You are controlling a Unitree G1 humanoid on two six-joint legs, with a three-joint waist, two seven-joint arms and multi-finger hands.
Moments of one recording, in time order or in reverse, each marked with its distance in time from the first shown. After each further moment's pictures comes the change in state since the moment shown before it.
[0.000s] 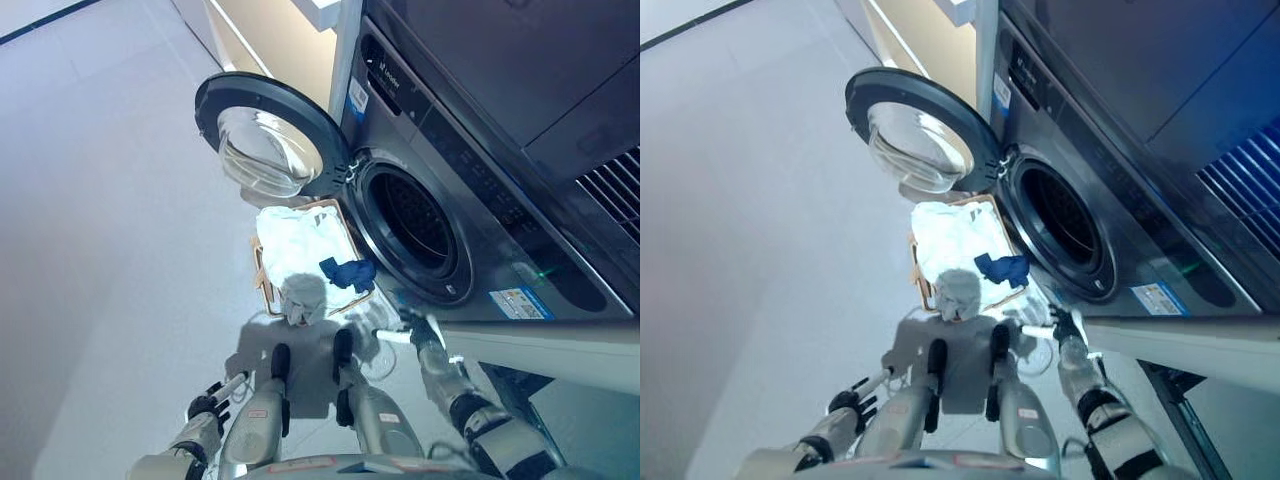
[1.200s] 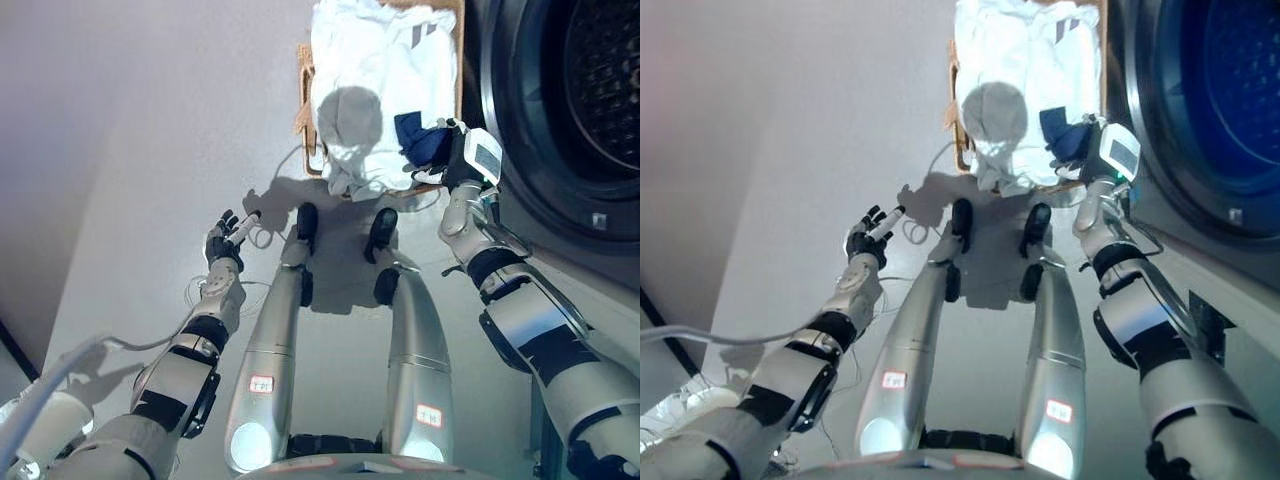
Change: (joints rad) left arm -0.456 0.096 -0.217 -0.254 -0.238 -0.152 0.135; right arm -0.673 -0.126 0.187 0.242 -0.262 0.021 -0.339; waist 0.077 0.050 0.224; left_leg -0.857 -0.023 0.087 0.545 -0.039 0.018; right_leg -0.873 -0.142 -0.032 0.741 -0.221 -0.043
